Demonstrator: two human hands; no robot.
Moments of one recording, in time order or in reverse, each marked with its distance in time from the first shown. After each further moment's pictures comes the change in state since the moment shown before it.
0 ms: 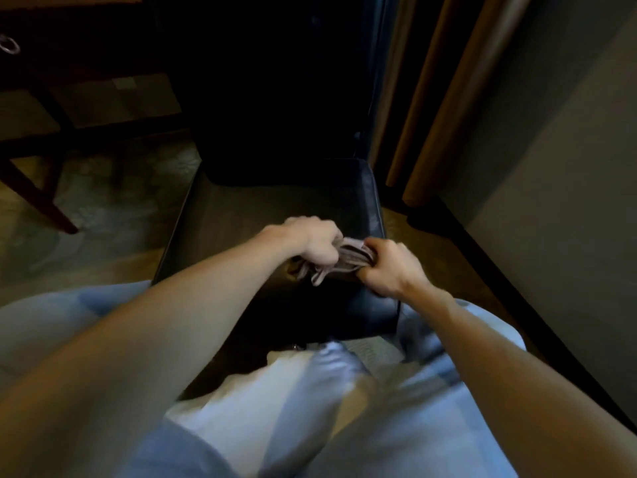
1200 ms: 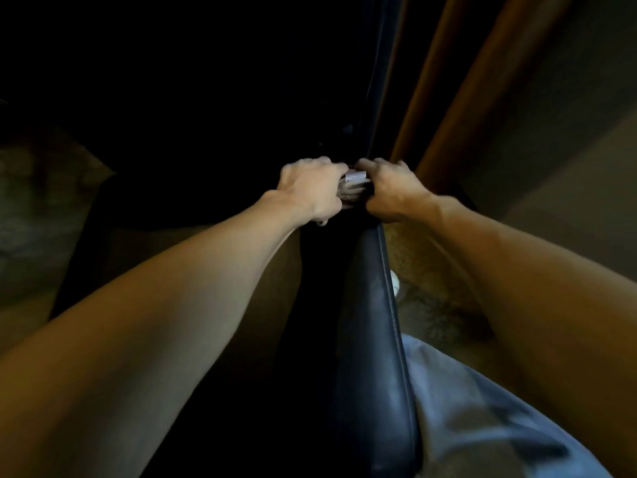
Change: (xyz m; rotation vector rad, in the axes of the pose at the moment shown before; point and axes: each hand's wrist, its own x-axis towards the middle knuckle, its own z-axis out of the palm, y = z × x) left_hand 0.275 -0.030 -0.067 0.085 0.431 0.013; right_hand 0.319 0.092 -0.031 -0.268 -0.080 -0.055
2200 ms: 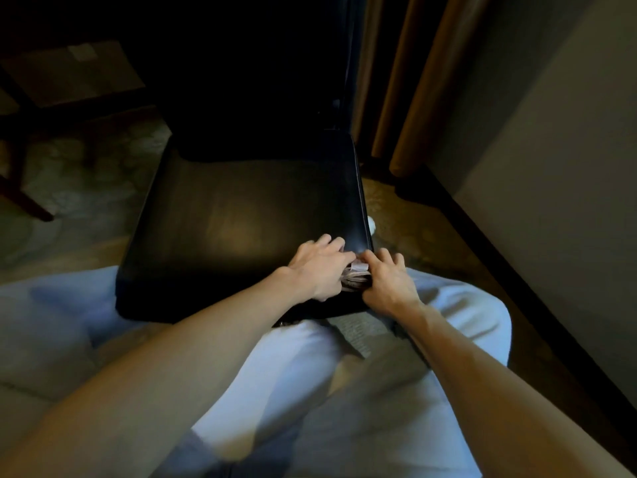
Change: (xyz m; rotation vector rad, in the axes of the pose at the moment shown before) left_hand -0.311 0.096 0.038 0.042 -0.162 0.286; right_hand -0.343 -0.063 0.109 0.089 -0.015 0.164
